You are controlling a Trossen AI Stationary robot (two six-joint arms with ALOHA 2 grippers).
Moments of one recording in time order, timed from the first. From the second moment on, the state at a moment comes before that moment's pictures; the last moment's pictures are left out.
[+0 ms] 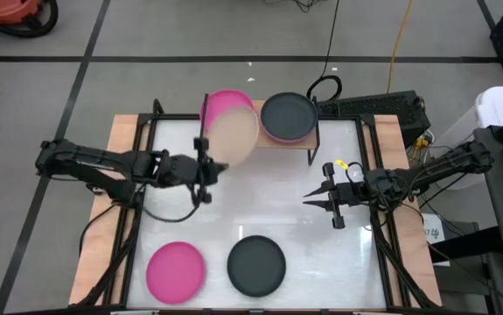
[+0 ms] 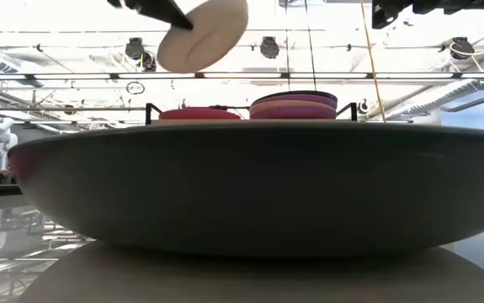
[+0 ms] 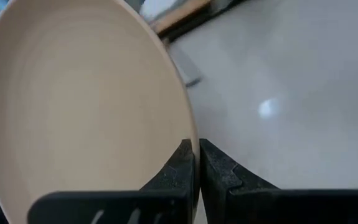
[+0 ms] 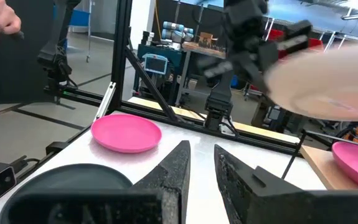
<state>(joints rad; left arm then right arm) -0.14 1.20 1.07 -0.43 -0.46 0.42 0.28 0.78 0.41 0.35 0.13 -0.18</state>
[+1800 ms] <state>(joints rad) 0.26 1.42 1.23 -0.69 -0.18 0.48 0.28 0.78 0.41 0.35 0.13 -0.18</state>
